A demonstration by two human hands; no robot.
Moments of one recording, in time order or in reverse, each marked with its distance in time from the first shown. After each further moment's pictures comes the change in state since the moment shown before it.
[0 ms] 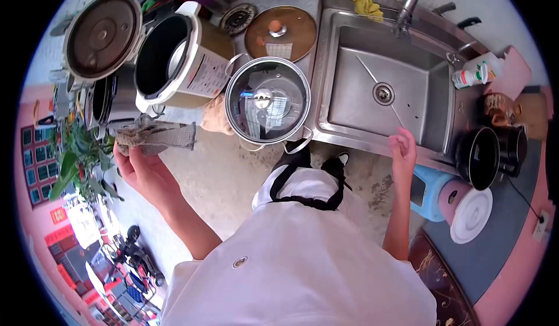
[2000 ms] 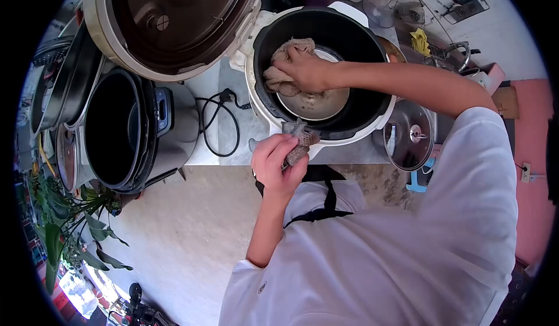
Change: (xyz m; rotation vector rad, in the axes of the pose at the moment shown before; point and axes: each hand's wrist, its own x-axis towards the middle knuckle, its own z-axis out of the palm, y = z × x) left_hand 0.192 -0.194 -0.133 0.141 -0.276 0.493; right_hand 0.126 -0.148 0.596 -1.298 -0.878 -0.841
